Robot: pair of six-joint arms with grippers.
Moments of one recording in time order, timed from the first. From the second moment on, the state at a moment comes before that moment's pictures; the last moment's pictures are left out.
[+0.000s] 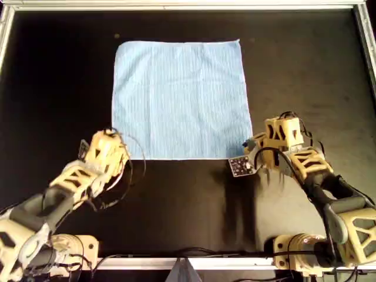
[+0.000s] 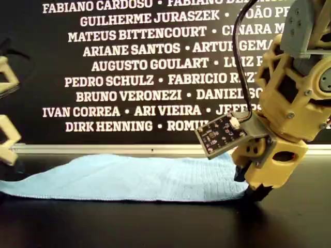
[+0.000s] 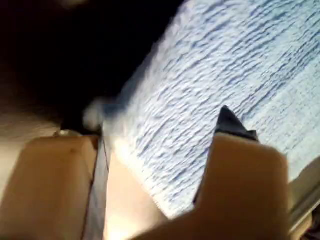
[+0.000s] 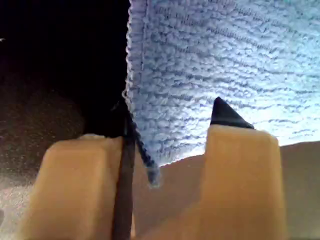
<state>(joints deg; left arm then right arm) -25.3 96.3 135.2 14.3 -3.0 0.8 14.9 85.6 121.3 26.3 -11.2 -4.0</state>
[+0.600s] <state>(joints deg) -25.3 95.4 134.0 14.9 -3.0 1.3 14.9 85.6 121.3 26.3 -11.2 -4.0</state>
